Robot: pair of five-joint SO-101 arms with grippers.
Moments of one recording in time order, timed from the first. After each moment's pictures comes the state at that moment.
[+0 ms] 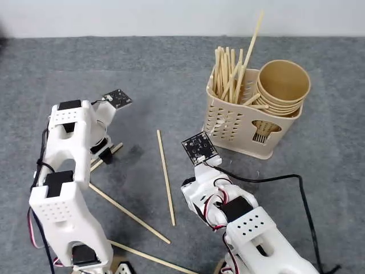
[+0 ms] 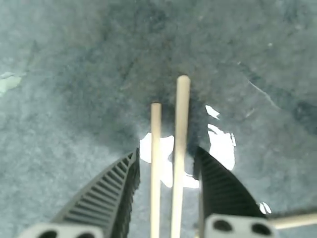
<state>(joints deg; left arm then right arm) -12.6 27.5 4.0 73.9 -45.5 -33.1 -51.4 75.6 38.0 -2.7</state>
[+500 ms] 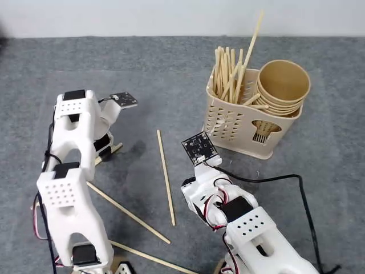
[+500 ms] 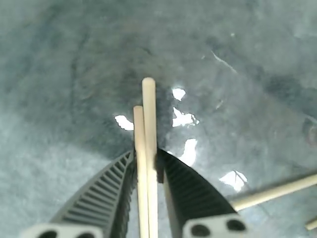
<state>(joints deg) -11.8 40.4 -14.2 91.1 -48.6 -33.1 -51.4 75.6 38.0 -2.7</state>
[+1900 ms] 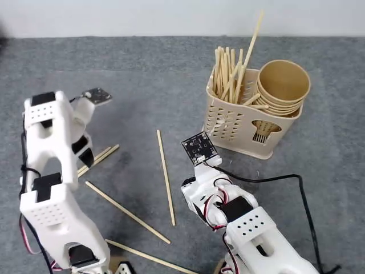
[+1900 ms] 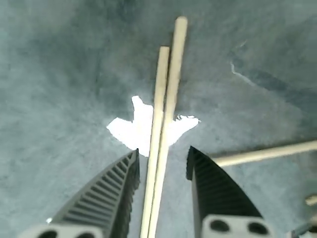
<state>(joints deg) -20.2 24.6 -2.0 88.3 -49.2 -33.1 -51.4 75.6 38.0 -2.7</state>
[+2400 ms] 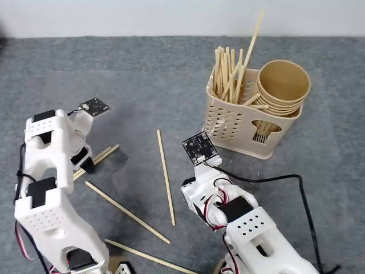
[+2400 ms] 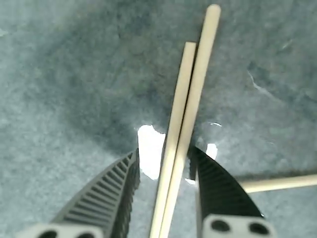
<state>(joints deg) -21.8 27.2 9.0 72.7 -50.0 -33.1 -51.4 75.6 38.0 -2.7</state>
